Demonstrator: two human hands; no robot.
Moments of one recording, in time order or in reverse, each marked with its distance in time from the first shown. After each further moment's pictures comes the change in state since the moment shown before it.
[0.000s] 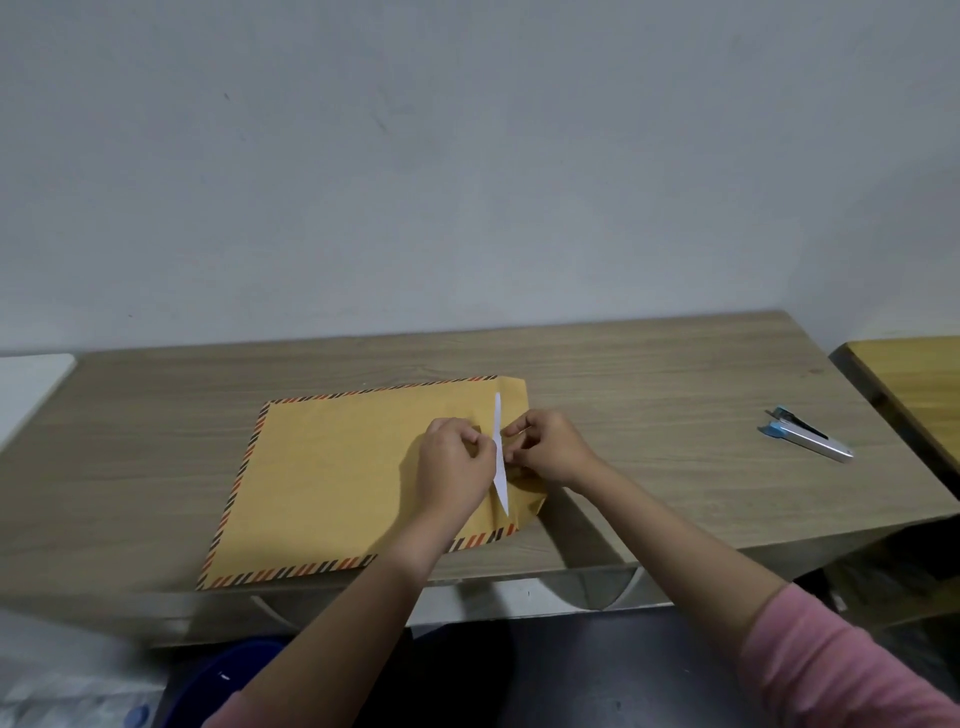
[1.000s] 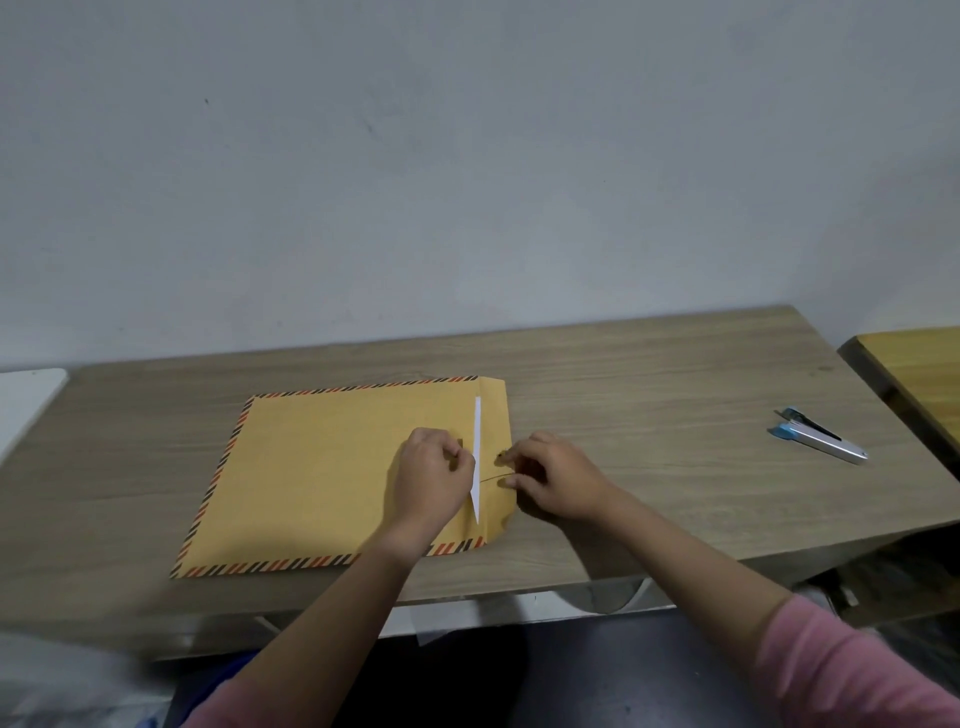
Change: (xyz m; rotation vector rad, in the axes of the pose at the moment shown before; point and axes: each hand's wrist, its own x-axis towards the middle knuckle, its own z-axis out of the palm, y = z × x) left_hand 0.025 -0.040 0.002 0.126 -0.064 0.077; right_hand 0.004 0.037 -0.002 -0.570 -0.020 -0.362
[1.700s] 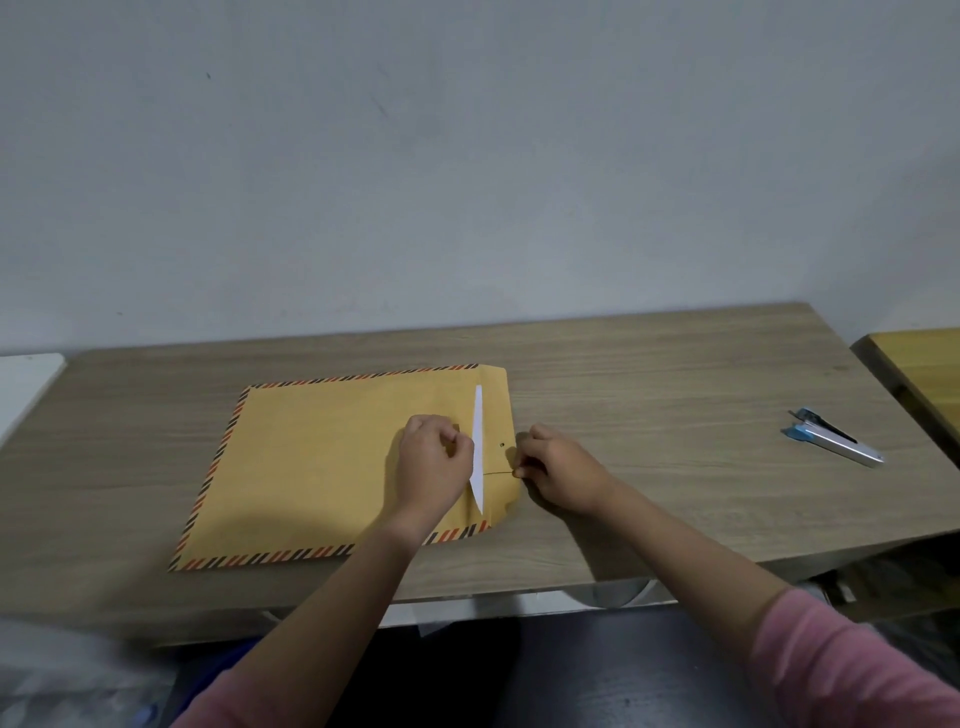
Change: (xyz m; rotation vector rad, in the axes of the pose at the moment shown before) left_hand 0.010 -0.004 -0.005 -0.096 0.032 -0.057; right_hand 0.013 -0.001 0.007 -0.059 0.010 -0.078
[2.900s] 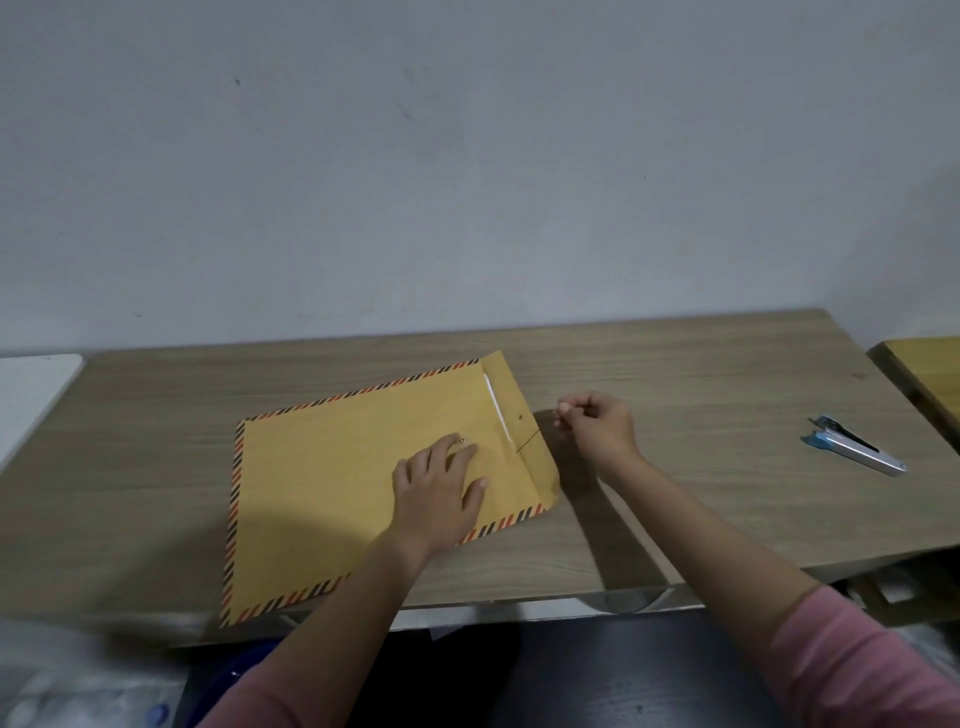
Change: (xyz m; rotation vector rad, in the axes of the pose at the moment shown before) left_hand -0.006 -0.059 0.005 0.628 -0.246 0.268; right_hand 0.027 -0.014 -0.025 0.947 0.514 0.695
